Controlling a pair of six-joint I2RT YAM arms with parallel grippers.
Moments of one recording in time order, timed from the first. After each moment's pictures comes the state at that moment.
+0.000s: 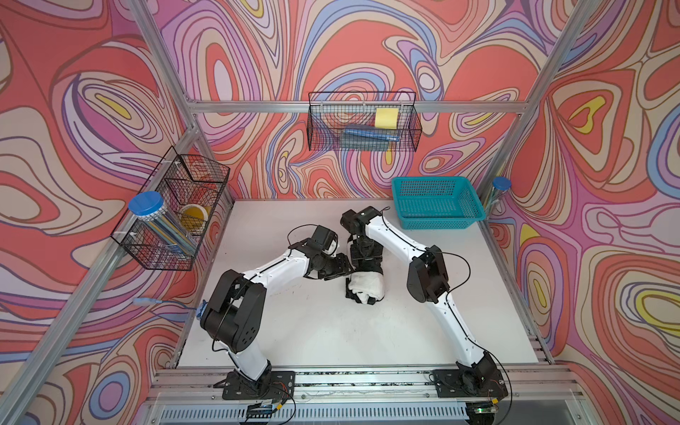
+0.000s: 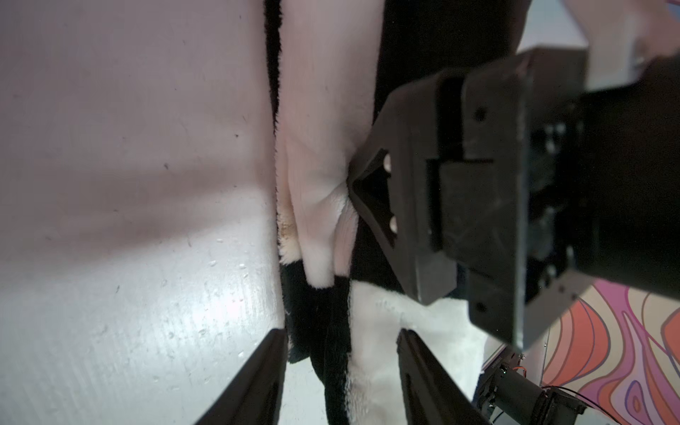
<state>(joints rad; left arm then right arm) -0.49 1.71 1.12 -0.46 0.41 -0.61 0.63 2.54 2.40 -1.50 0.02 0.55</state>
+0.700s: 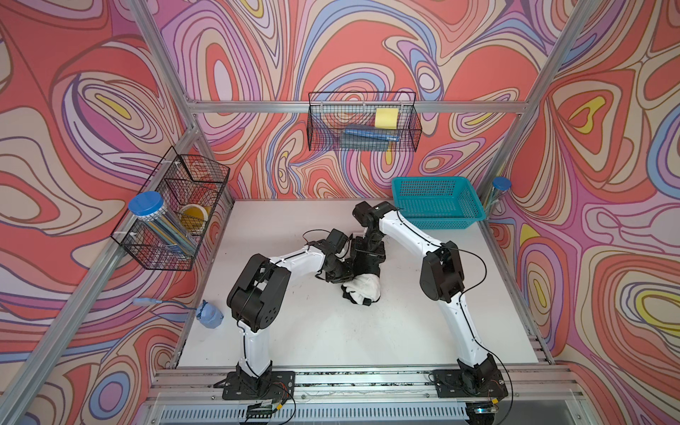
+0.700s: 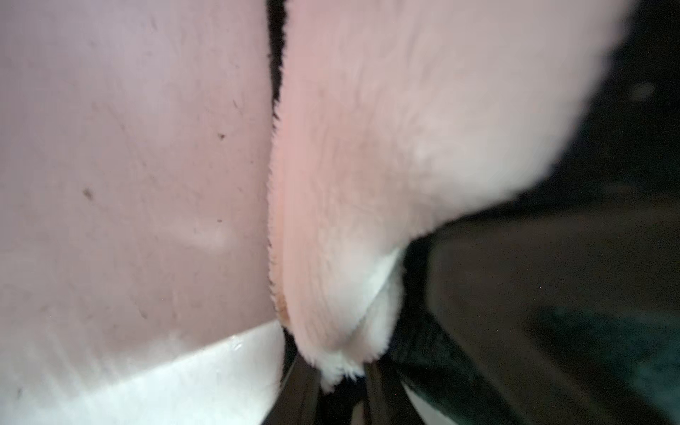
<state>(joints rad) -0.54 1.93 1.25 -0.53 0.35 -0.63 0.53 2.37 2.23 -1.34 -0.26 0.67</state>
